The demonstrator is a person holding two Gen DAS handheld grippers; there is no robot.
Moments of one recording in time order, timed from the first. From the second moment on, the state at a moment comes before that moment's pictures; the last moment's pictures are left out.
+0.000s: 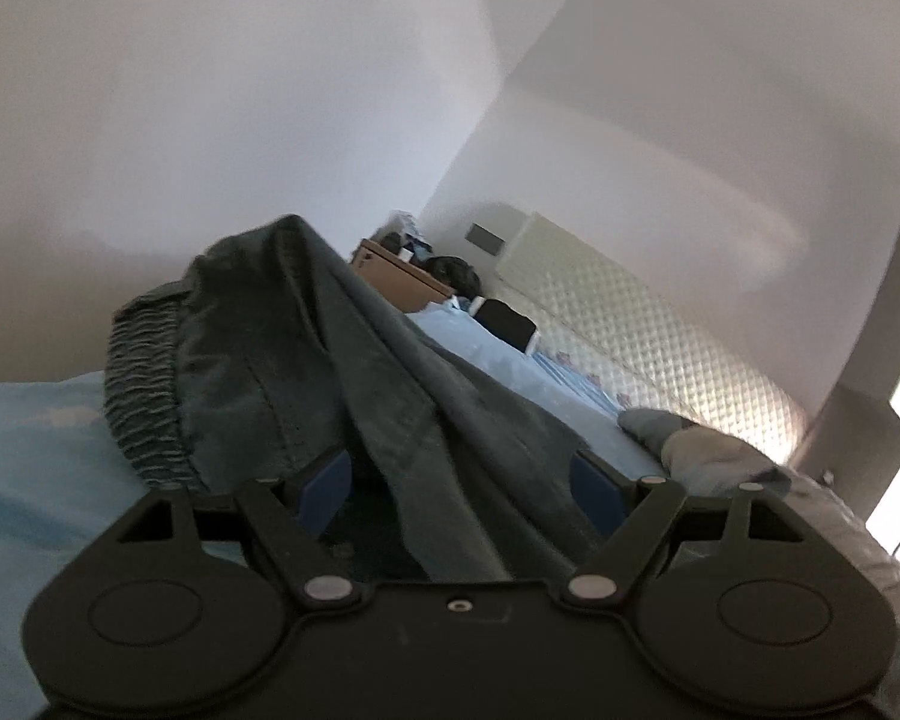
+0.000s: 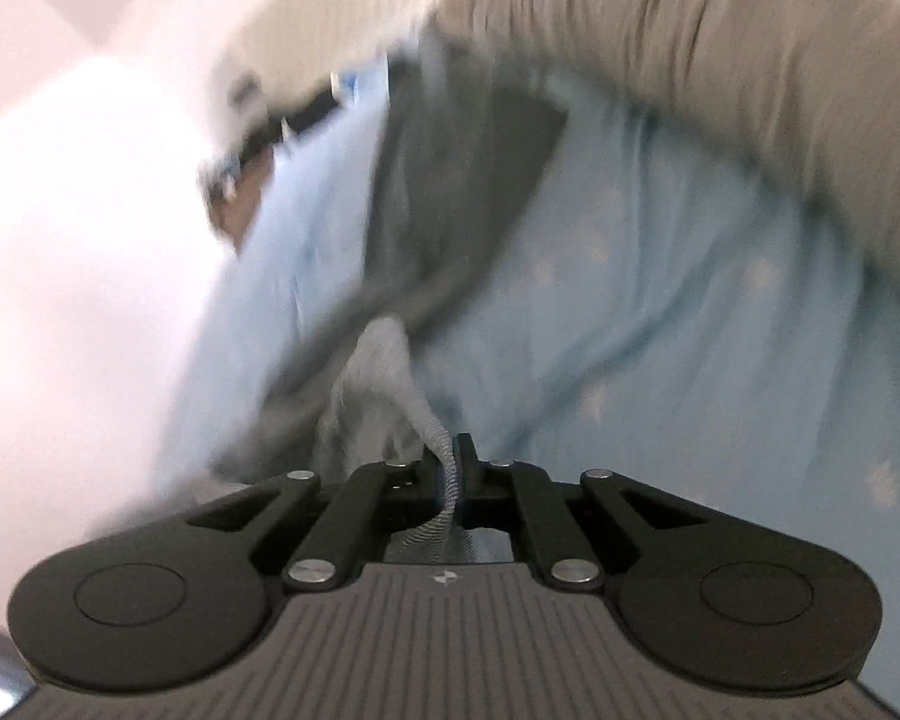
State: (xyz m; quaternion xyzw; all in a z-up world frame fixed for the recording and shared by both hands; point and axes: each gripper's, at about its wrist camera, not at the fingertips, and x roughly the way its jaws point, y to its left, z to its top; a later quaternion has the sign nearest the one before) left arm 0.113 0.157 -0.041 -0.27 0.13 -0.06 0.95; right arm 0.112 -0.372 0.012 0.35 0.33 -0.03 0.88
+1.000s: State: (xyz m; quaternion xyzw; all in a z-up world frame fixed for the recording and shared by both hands) left arm 0.145 0.243 -0.004 -0.30 0.19 0.00 0.93; right arm -0.007 -0.457 -0.040 0.27 0.27 -0.20 0.90
